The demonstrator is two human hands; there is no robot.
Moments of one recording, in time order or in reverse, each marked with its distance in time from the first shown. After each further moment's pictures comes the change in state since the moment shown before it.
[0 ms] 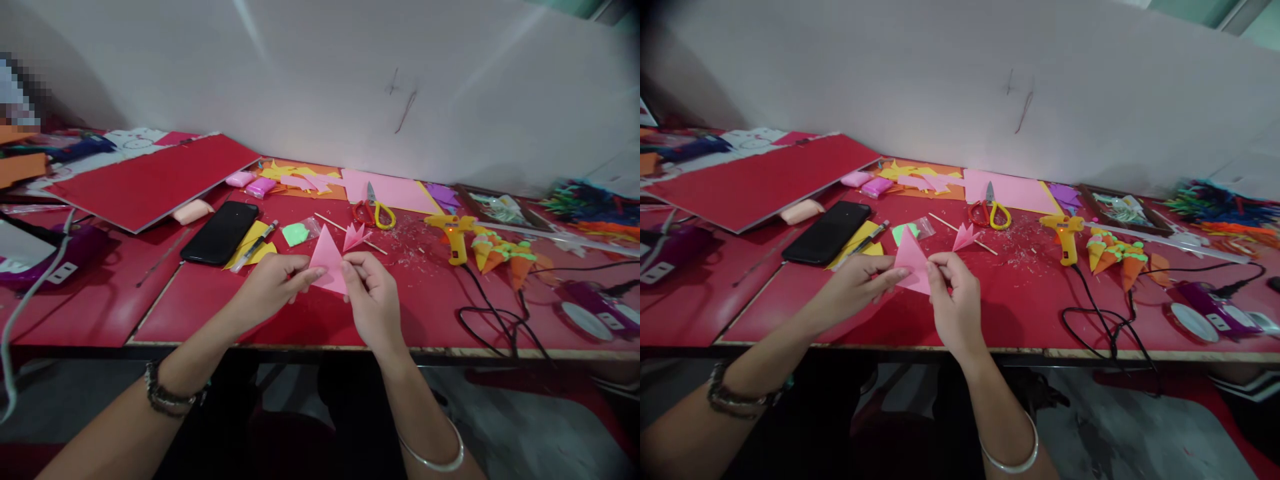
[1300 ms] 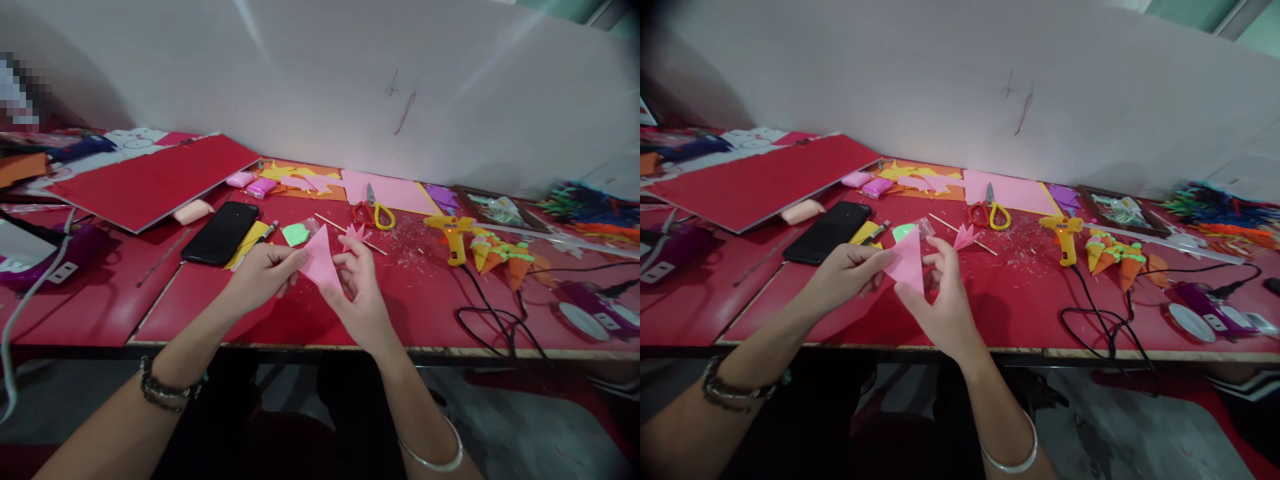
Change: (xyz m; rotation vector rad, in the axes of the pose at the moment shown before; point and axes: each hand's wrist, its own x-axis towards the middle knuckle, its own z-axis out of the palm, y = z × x) left_hand 0.002 0.002 -0.013 -0.162 0.062 -0.180; right_hand -0.004 0.003 0.009 0.090 -0.167 -0.038
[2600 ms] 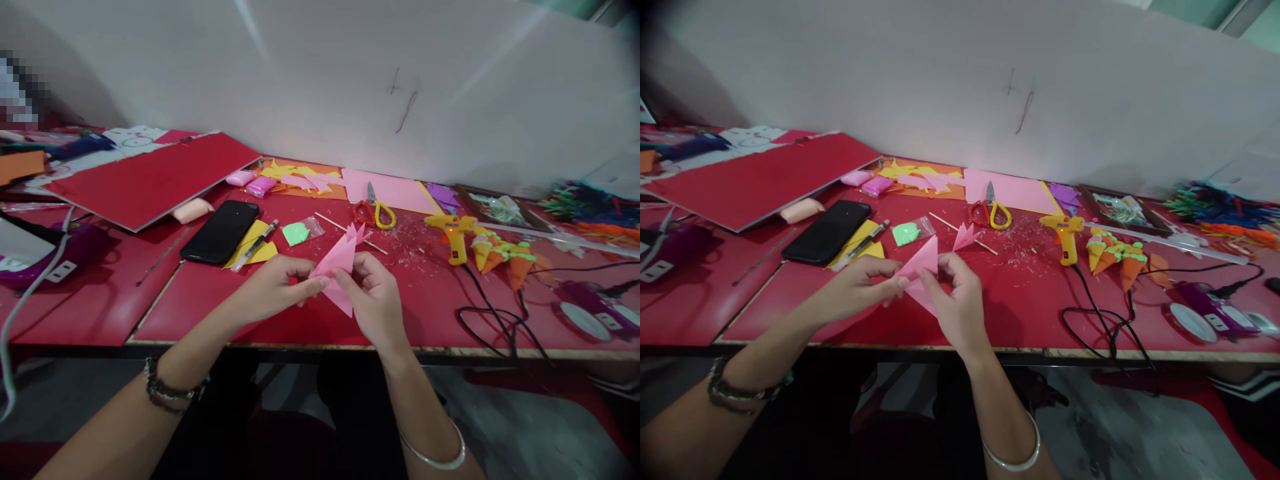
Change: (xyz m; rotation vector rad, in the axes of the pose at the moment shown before) left_hand -0.002 0.001 0.008 0.039 -0.234 0.165; right_hand 0.004 -0.002 -0.010 -0.021 0.092 0.030
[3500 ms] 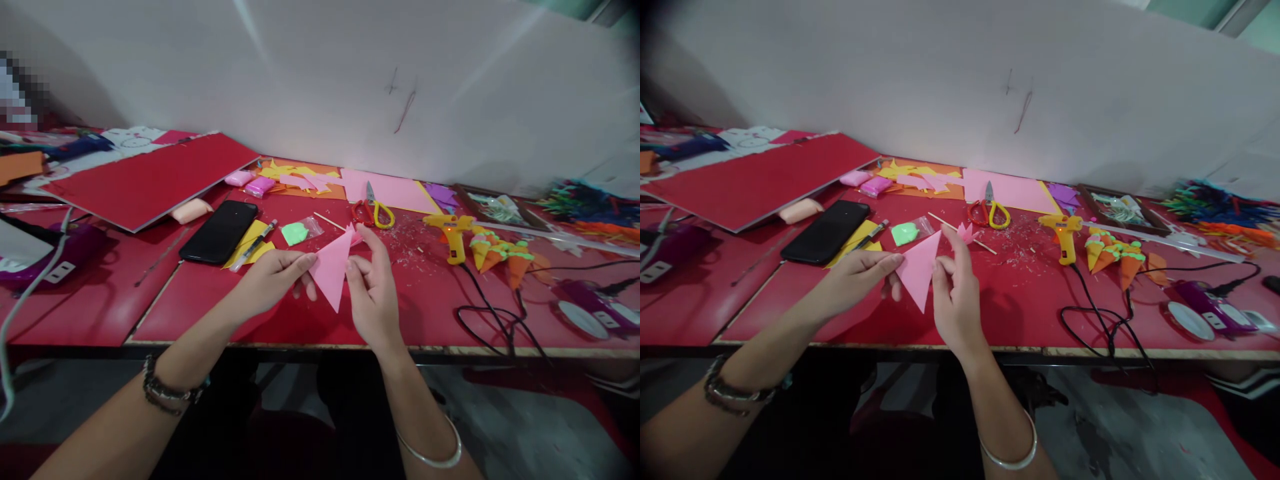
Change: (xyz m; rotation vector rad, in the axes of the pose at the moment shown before) left_hand 0.004 0.003 0.000 -0.176 0.083 -0.137; right_hand -0.002 0.000 0.000 -0.150 0.073 -0.126
